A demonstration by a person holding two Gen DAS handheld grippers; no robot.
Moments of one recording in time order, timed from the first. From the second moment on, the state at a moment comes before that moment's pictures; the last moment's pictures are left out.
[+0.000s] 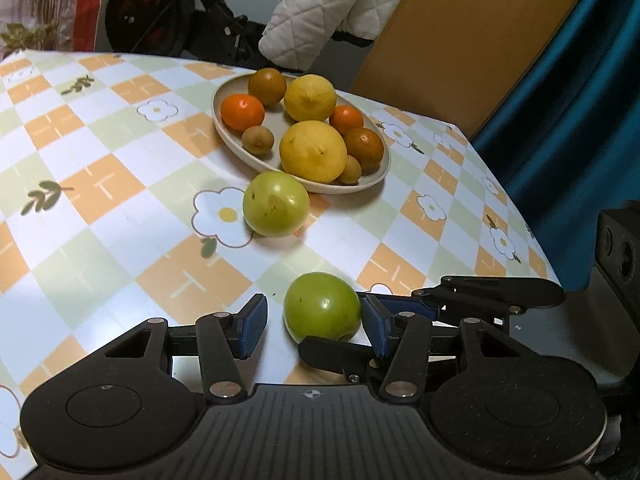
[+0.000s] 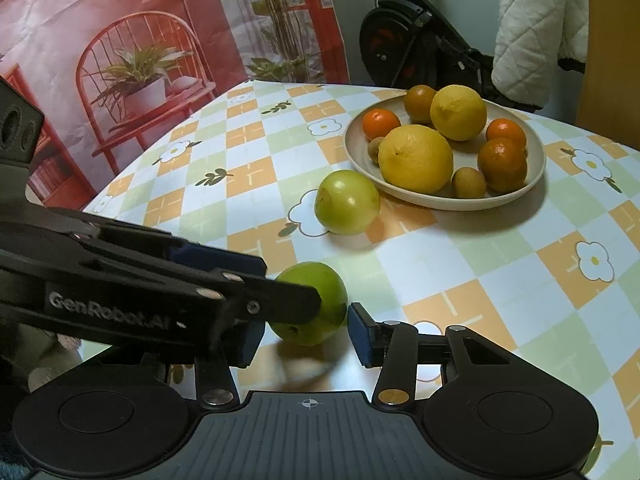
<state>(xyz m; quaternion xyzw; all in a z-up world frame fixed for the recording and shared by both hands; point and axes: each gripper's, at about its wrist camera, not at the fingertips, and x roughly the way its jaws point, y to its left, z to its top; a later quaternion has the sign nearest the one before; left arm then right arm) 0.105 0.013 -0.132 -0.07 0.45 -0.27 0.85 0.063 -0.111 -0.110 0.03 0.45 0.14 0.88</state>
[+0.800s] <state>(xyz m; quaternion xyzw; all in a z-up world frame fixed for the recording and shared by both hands) 0.108 0.007 -0.122 -0.08 0.44 -0.28 0.85 0.061 -0.115 -0.099 0.02 0.43 0.13 0.89</state>
